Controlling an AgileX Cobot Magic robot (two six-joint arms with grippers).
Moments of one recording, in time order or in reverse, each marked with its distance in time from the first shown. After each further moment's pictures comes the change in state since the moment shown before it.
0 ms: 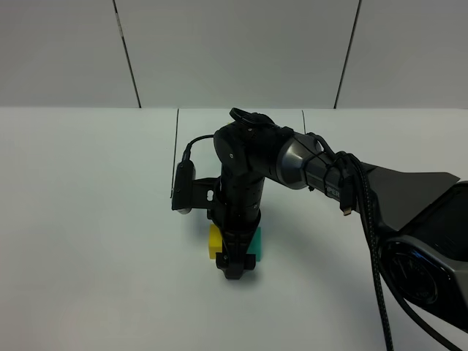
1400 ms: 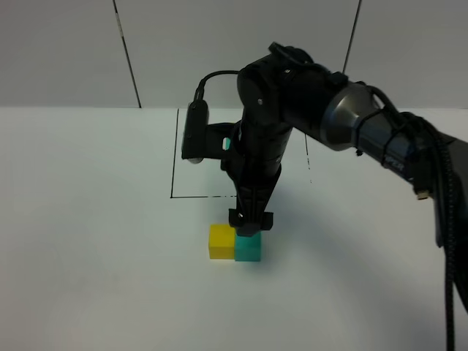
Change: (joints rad) left arm 0.000 0.000 0.000 0.000 0.000 0.000; right arm -0.017 -0.203 0.013 -0.066 0.069 0.027
